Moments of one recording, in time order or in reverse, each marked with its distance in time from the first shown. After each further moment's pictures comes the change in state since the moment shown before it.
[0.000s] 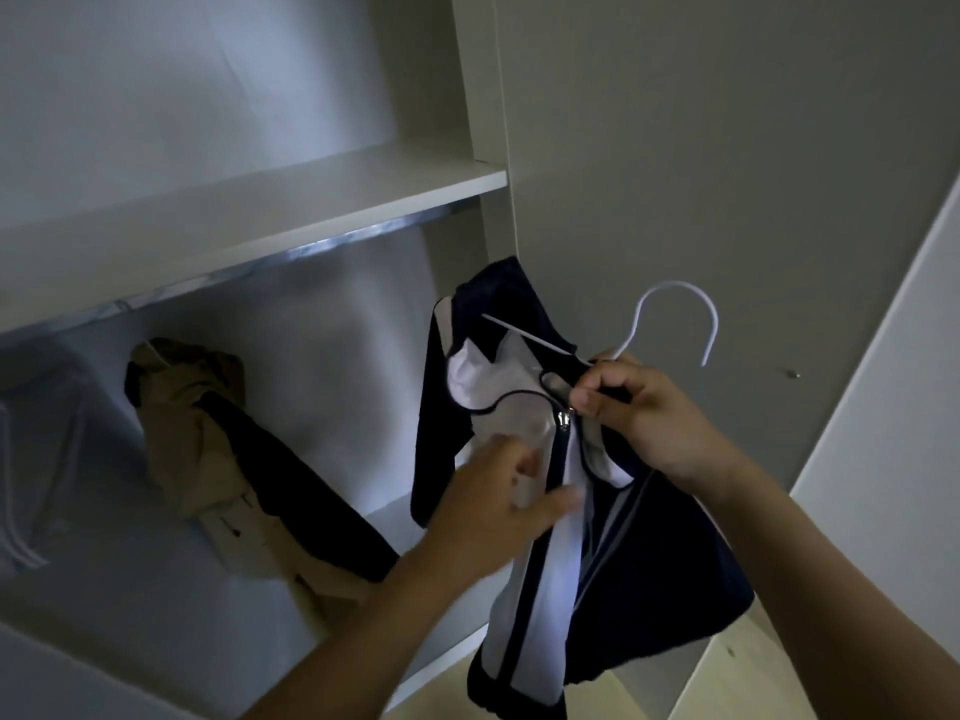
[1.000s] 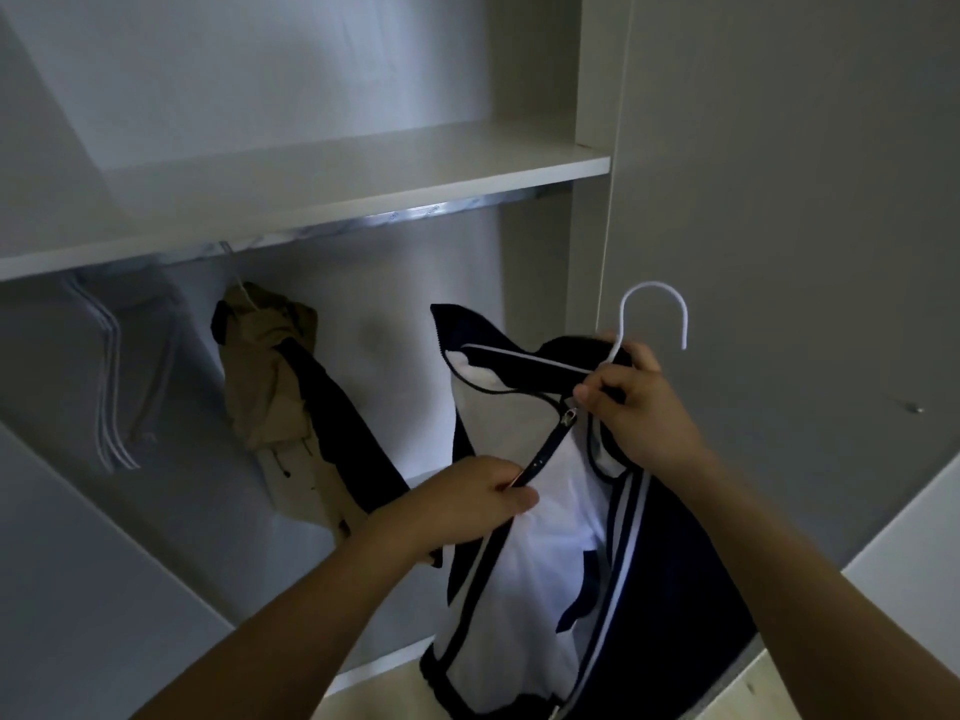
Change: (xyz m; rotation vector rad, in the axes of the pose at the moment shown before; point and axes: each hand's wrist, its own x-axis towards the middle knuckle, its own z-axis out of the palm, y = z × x) left_hand -0.020 -0.053 -0.053 0.010 -0.298 -0.267; right_hand 0.031 0.017 0.058 -0.249 -0.038 -0.080
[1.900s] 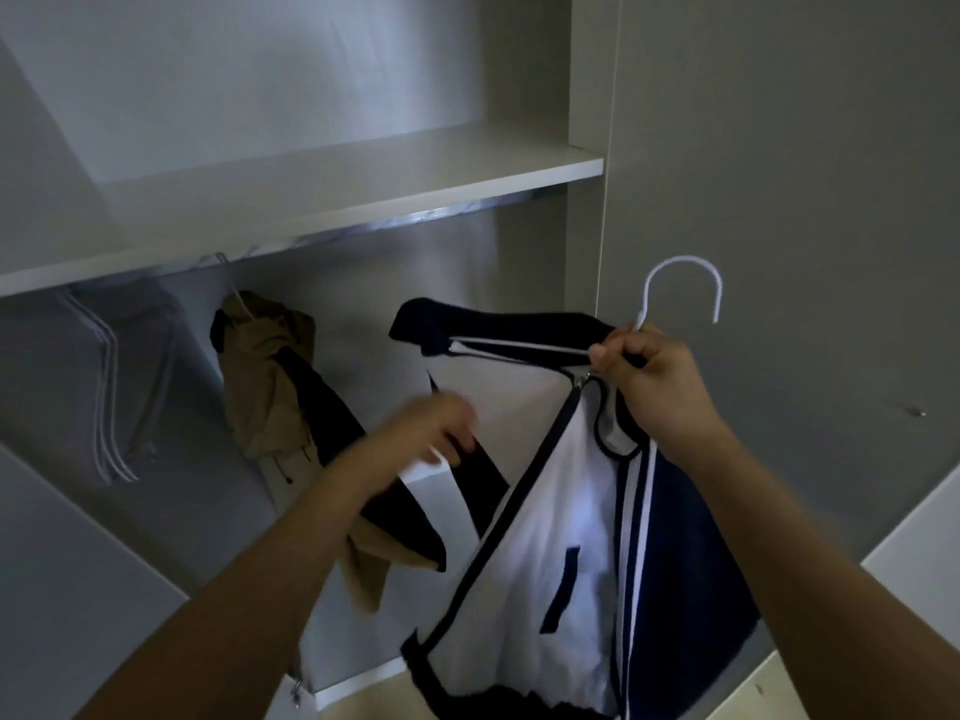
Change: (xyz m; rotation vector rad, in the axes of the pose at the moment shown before) left_hand 0.025 0.006 -0.068 -0.407 0.167 -0.340; right_hand 0.021 -0.005 -0.011 0.299 0.178 0.035
